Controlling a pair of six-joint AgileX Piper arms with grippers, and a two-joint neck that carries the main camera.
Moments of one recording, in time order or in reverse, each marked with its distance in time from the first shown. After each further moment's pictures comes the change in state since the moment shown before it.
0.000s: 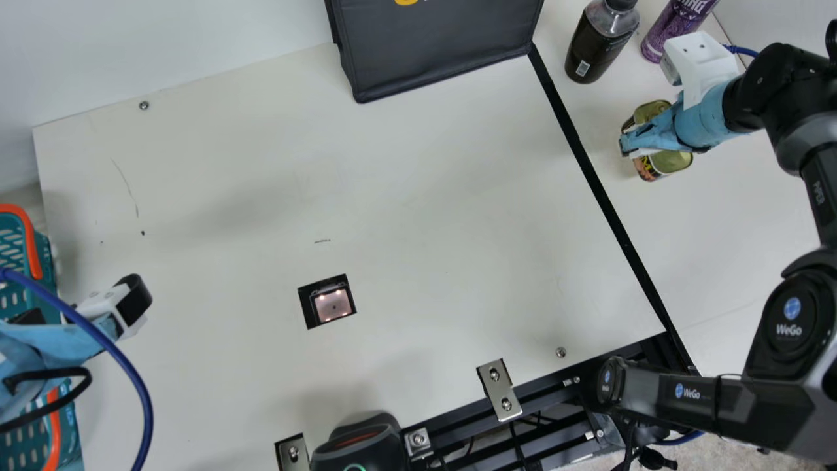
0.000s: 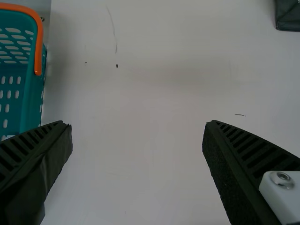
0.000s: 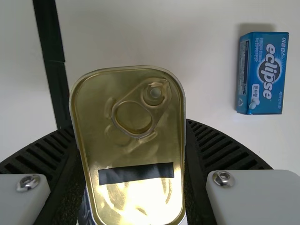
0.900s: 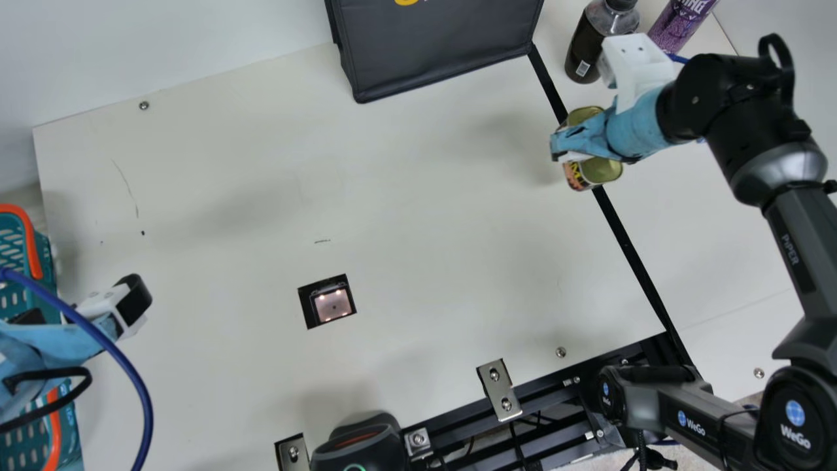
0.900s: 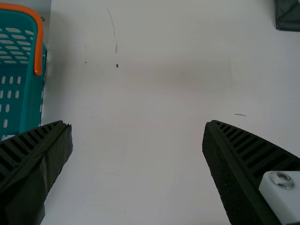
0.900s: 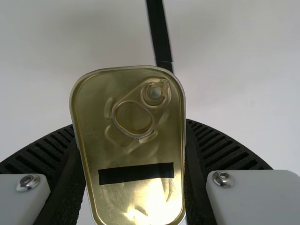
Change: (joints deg) left arm 0.0 0.0 0.0 0.0 0.0 0.0; right arm 14.0 -9.4 2.0 2.3 6.9 19.3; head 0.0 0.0
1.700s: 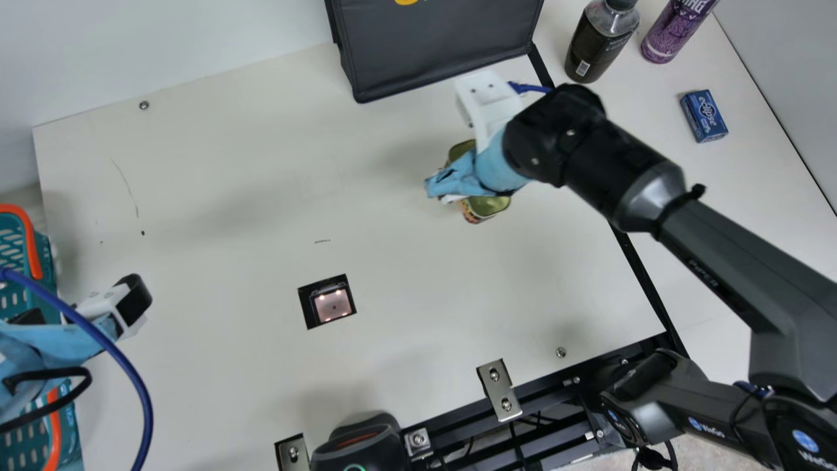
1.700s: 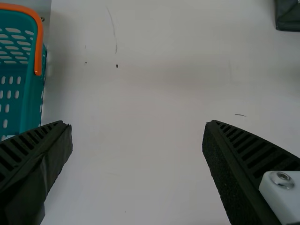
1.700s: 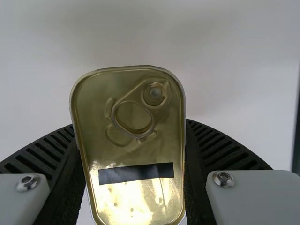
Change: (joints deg) left arm 0.0 0.0 0.0 0.0 0.0 0.0; right arm 32.3 1.2 -1.1 -8.2 -0.5 27.0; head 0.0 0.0
